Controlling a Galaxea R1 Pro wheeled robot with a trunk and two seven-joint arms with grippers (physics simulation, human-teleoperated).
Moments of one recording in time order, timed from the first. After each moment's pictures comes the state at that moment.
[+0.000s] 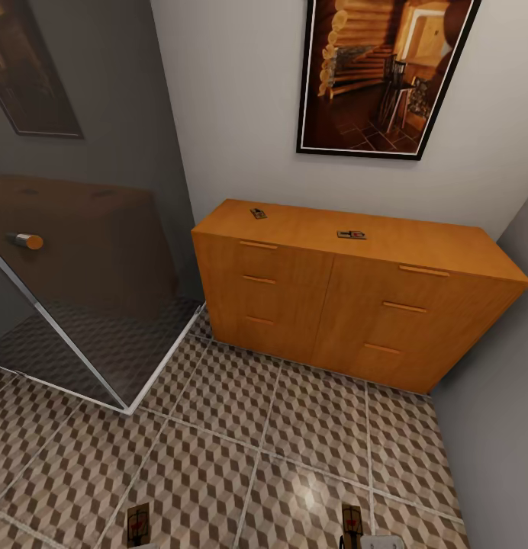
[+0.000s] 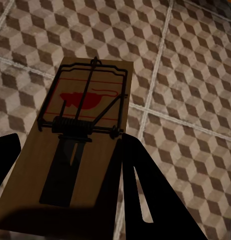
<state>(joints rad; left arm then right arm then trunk) -0.38 0.01 -0.30 0.08 0.32 -0.61 0.25 -0.36 0.08 0.11 -0.02 0.11 -0.59 -0.37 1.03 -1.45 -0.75</state>
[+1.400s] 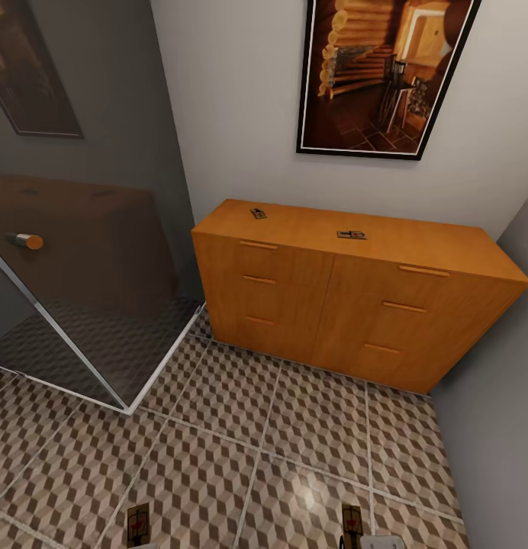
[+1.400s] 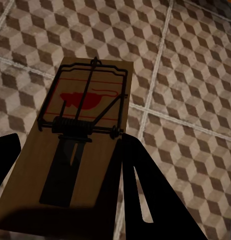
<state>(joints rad) -0.38 0.01 -0.30 0.08 0.32 -0.61 0.25 -0.36 0.08 0.11 -0.02 0.11 -0.59 -0.37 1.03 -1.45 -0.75</state>
